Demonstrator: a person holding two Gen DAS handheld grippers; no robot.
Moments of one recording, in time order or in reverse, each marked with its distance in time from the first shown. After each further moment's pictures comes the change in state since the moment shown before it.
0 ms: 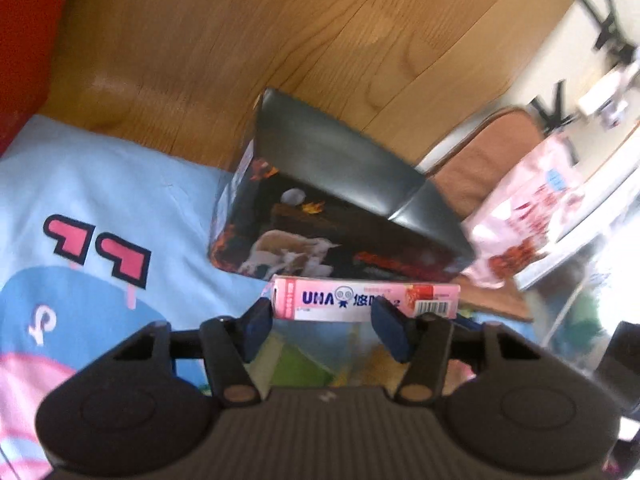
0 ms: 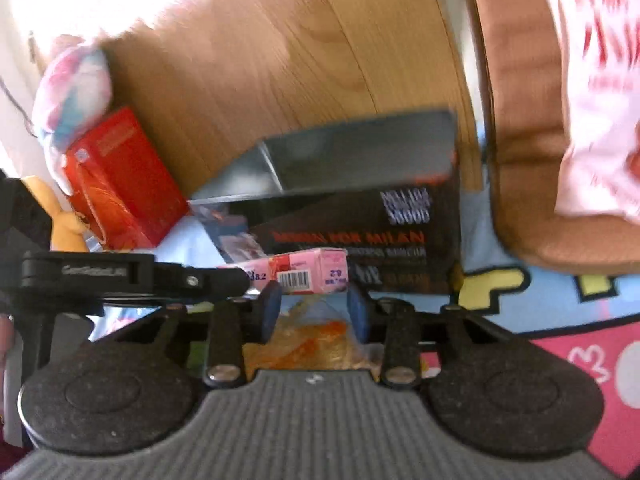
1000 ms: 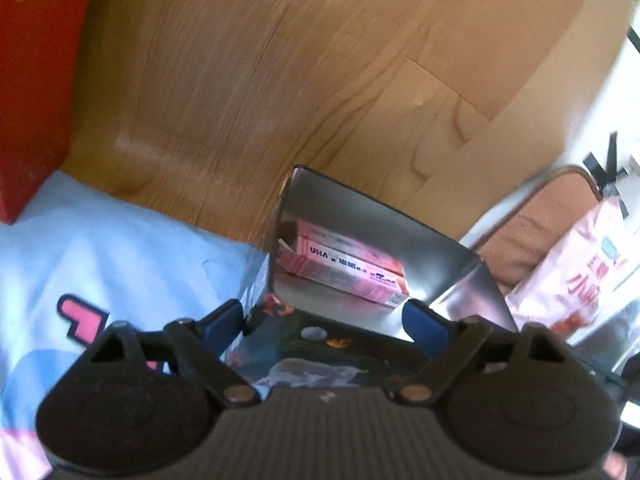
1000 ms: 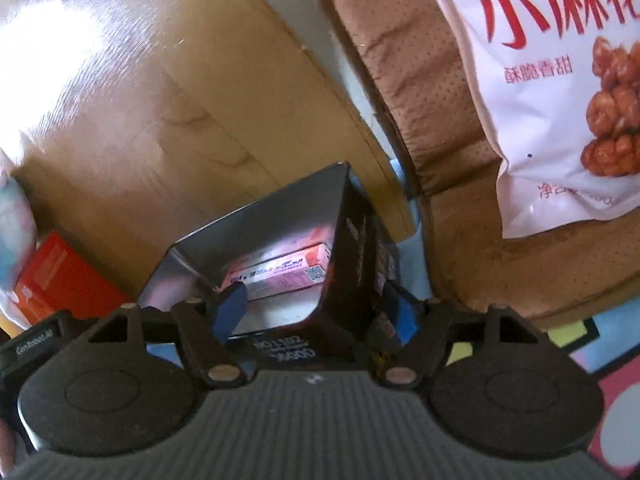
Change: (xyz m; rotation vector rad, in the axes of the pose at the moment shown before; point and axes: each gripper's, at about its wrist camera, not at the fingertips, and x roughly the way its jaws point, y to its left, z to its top) left arm 0.038 -0.011 0.051 -0.035 -0.112 0.173; right arm 0.037 -0.066 0.036 0.320 -0.067 -0.100
